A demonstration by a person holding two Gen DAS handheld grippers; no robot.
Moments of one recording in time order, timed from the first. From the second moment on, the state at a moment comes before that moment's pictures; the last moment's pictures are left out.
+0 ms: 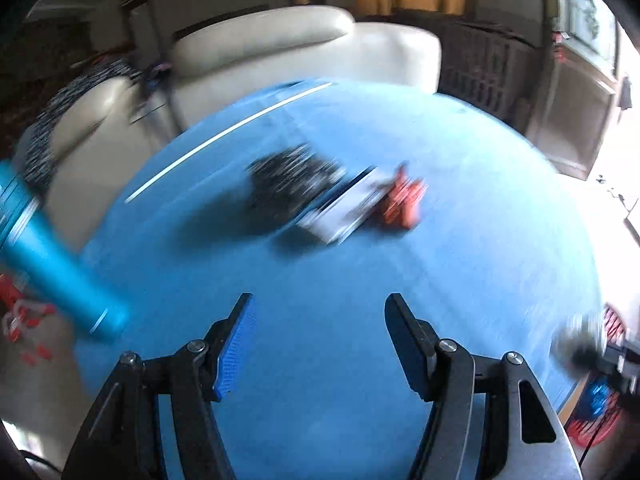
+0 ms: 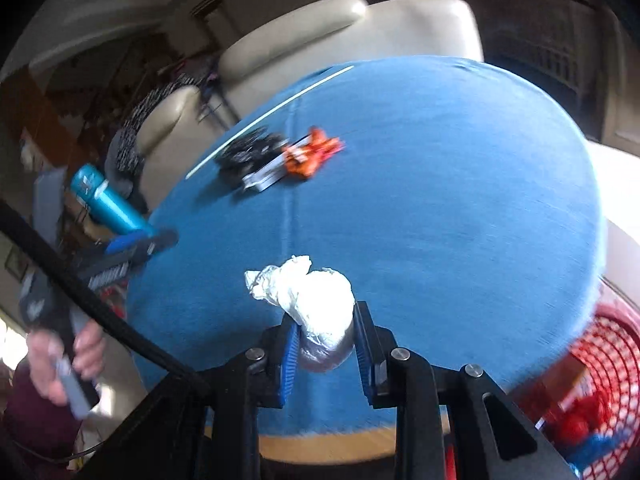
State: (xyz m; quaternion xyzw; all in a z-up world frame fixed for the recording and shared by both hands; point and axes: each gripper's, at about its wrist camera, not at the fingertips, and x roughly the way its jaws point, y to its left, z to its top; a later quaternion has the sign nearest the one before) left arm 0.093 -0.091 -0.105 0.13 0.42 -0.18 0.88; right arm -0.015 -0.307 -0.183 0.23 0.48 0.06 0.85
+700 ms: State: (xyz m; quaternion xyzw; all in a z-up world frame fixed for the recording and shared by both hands) left arm 0.195 -0.204 -0.169 0.15 0.48 -0.20 0.84; right arm -0.047 -0.392 -0.193 0.33 0.43 0.01 0.84
